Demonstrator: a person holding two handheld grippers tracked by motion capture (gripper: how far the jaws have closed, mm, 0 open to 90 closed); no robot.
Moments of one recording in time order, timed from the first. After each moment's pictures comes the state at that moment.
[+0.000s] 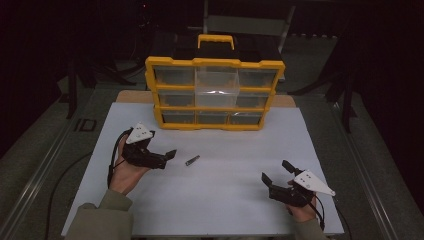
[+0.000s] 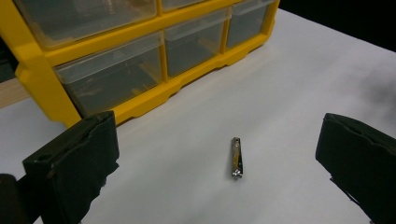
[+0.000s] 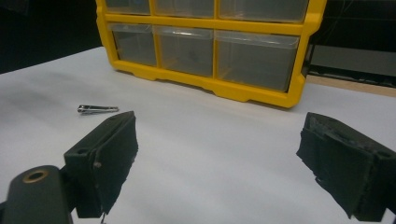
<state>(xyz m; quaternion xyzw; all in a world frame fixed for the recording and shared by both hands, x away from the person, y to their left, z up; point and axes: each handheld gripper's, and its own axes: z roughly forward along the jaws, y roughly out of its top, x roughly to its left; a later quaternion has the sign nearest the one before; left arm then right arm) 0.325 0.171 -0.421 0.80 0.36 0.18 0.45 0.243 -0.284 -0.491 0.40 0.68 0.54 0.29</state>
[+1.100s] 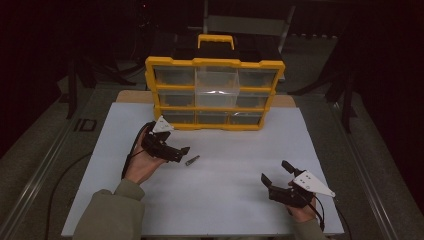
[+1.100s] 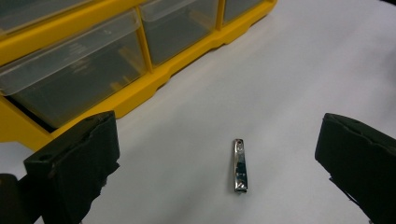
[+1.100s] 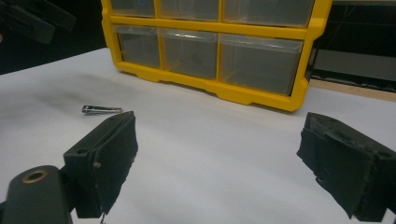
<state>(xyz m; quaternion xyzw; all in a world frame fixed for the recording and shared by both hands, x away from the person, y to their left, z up) 0.360 0.132 -0.434 0.84 0.35 0.15 0.39 0.241 -0.282 -0.490 0.39 0.68 0.54 0.29</state>
